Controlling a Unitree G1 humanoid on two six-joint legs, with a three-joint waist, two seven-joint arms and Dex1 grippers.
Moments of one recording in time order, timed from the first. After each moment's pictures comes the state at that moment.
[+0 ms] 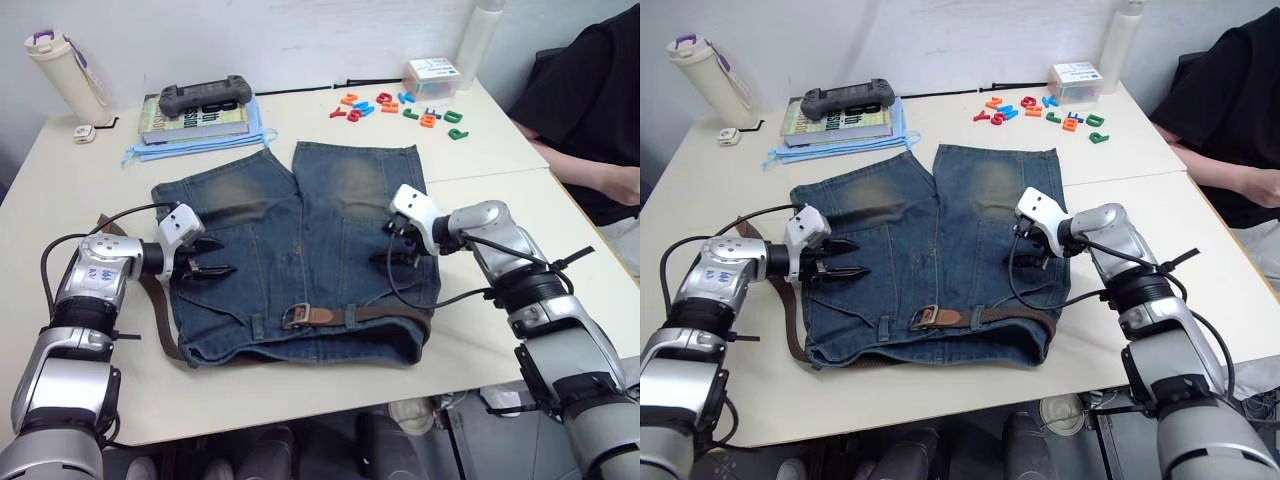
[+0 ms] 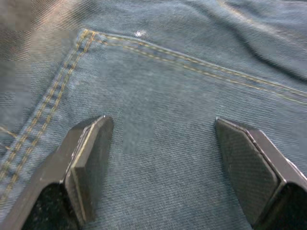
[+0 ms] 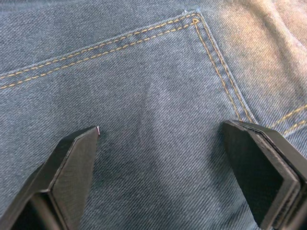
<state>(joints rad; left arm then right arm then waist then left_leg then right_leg) -0.83 0.70 -0.15 0.92 -0.10 0.03 -1.06 -0.98 -0.52 0.33 0.70 -0.04 0.36 1.04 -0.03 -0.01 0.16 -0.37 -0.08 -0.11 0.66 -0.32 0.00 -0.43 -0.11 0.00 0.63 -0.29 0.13</state>
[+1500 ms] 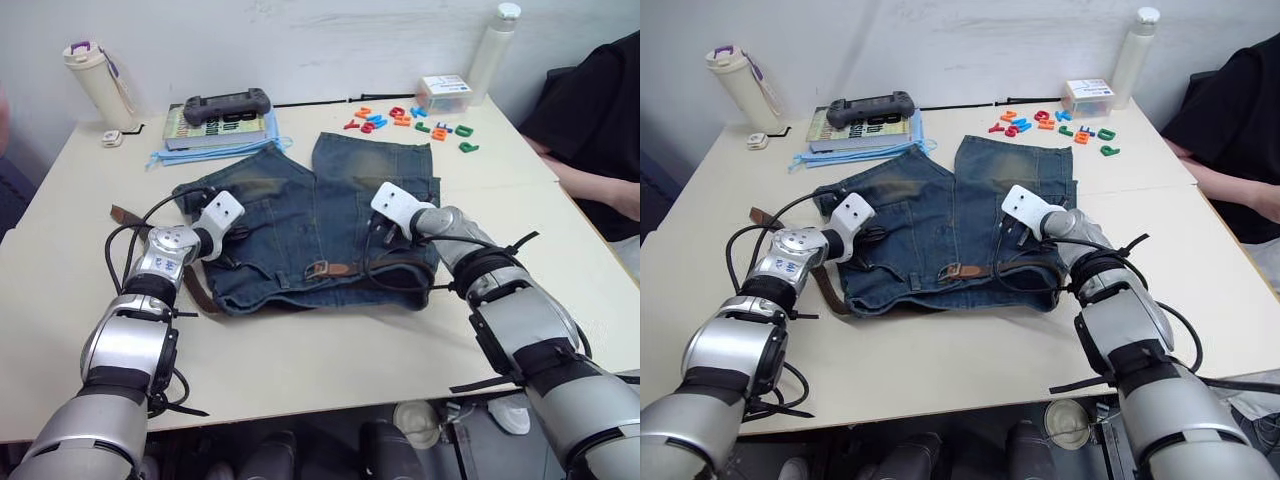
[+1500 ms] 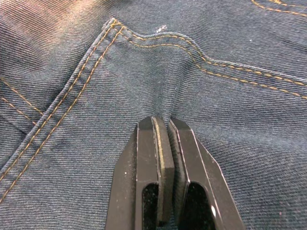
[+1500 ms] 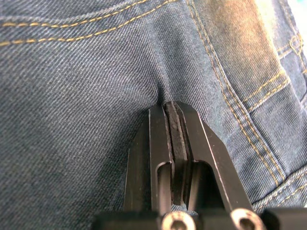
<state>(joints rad) -1.01 0.49 -0.10 1.23 0.10 -0.14 -0.65 -1.19 -0.33 0.34 1.30 -0.31 -0.03 0.41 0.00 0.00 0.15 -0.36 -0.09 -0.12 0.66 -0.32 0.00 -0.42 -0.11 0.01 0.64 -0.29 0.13</state>
